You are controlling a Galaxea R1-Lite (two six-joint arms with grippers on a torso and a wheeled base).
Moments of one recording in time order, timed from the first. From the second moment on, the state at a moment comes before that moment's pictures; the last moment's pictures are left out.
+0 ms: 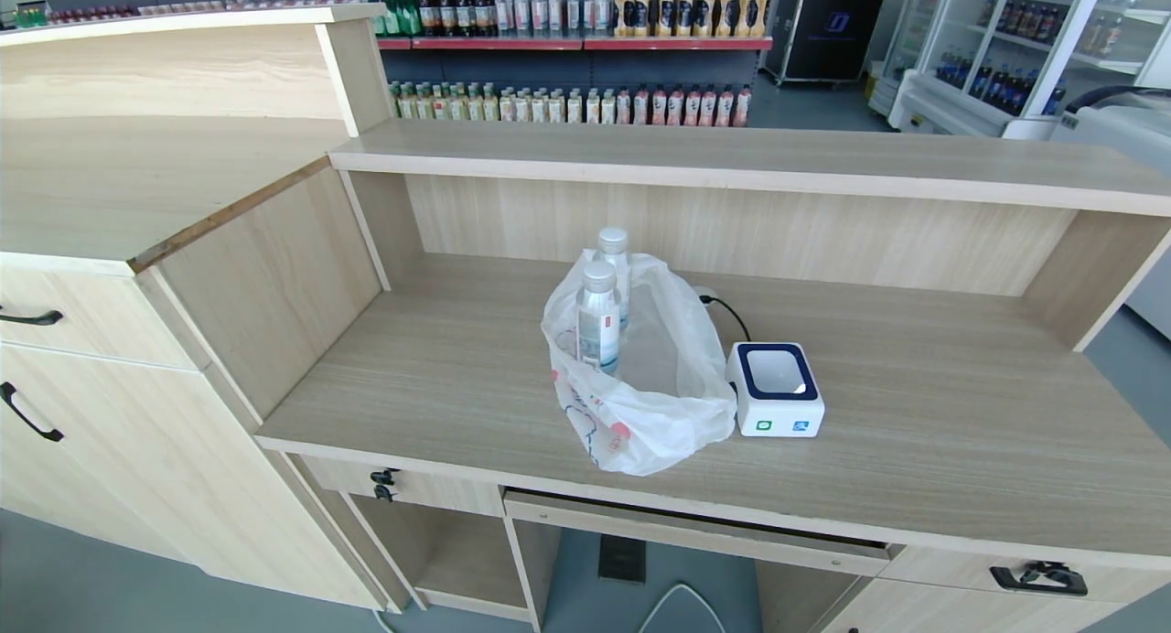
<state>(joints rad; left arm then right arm) 0.01 0.00 0.00 0.03 0.08 0.07 -0.34 1.23 -1.25 0.30 -0.06 -0.10</state>
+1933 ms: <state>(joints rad) 0.01 0.00 0.00 0.04 0.08 0.07 -0.36 1.54 -0.98 -0.09 0.78 0.20</state>
